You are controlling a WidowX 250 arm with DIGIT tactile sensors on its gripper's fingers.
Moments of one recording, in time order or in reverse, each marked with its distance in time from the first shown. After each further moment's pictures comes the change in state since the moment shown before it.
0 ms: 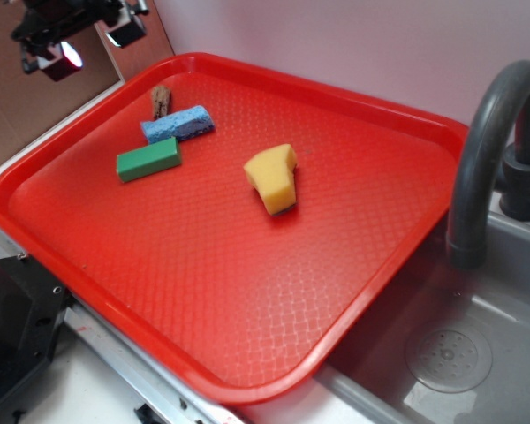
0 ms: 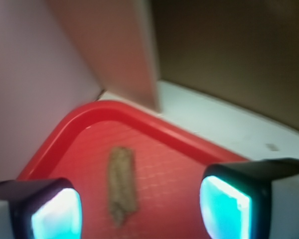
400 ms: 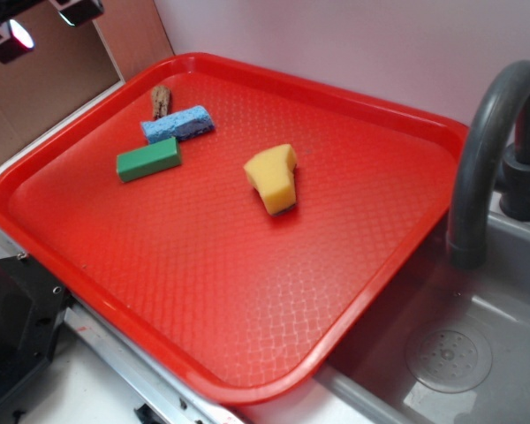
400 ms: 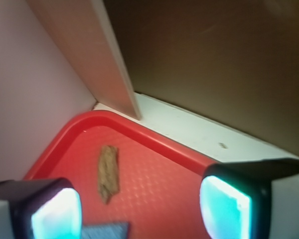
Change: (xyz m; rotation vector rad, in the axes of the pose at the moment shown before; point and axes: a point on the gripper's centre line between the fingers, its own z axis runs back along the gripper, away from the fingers) arm 0.003 0.023 0.051 0.012 -0.055 0.036
